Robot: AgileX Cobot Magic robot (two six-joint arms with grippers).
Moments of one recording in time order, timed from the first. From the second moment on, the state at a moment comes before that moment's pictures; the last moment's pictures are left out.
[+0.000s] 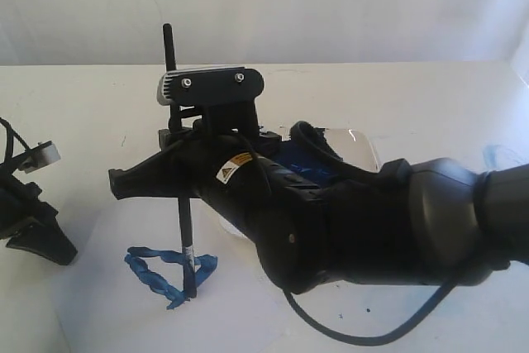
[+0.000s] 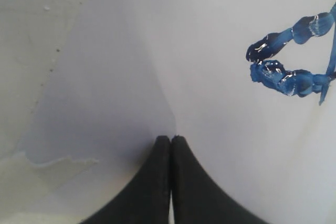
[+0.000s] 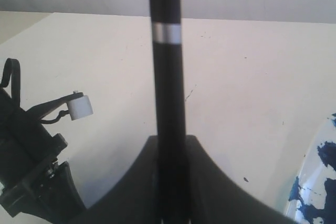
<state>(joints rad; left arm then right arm) 0.12 1.96 -1.03 -0.70 1.06 1.04 1.15 1.74 -0.92 0.66 -0.53 -0.27</state>
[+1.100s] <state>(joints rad) 0.12 1.96 -1.03 -0.70 1.06 1.04 0.83 1.25 -0.92 0.50 -0.05 -0.44</state>
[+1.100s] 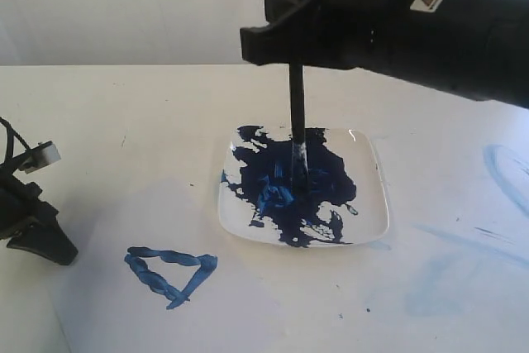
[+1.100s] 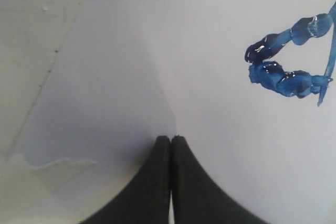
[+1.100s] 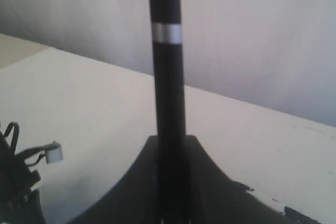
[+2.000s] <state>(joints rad) 0.12 1.72 -1.04 -0.77 0.98 1.10 0.70 1.25 -0.92 0.40 0.03 -0.44</state>
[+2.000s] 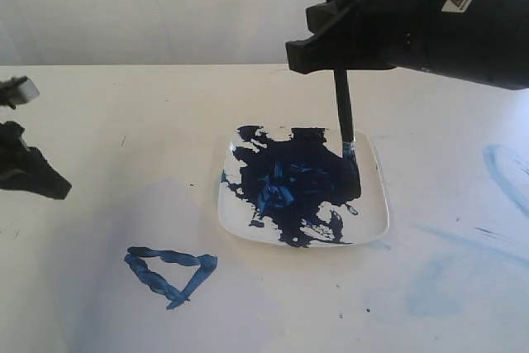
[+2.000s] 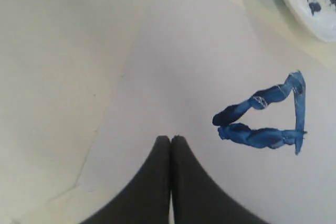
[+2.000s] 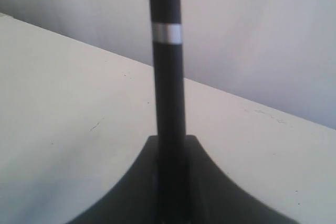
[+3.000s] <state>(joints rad) 0.12 0.91 -0.78 -0.81 0.79 1.05 0.62 1.25 -1.07 0.64 0.16 -0.43</state>
